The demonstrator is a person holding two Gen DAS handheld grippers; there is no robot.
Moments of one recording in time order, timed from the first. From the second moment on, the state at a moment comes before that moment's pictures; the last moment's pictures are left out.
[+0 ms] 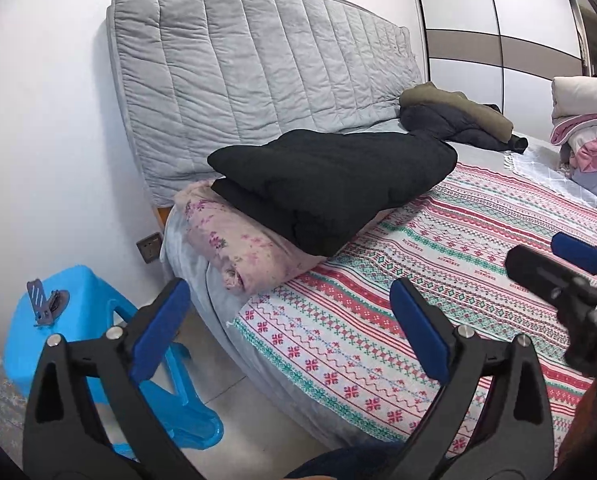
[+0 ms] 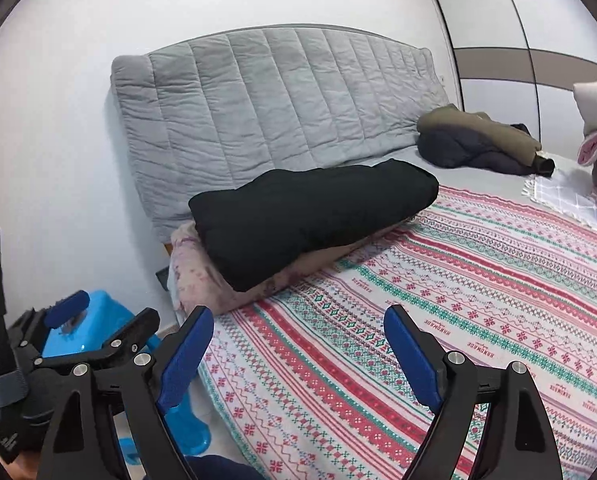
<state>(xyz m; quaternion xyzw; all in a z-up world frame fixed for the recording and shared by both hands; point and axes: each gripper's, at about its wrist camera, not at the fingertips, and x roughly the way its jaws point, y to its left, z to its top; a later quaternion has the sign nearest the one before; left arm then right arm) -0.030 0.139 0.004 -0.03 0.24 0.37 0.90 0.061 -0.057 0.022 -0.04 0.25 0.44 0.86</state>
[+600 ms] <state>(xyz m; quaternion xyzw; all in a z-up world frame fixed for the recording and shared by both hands) -0.028 0.145 -0.005 -0.09 0.27 0.36 0.89 0.055 -0.055 0.019 -0.05 0.23 0.43 0.87</state>
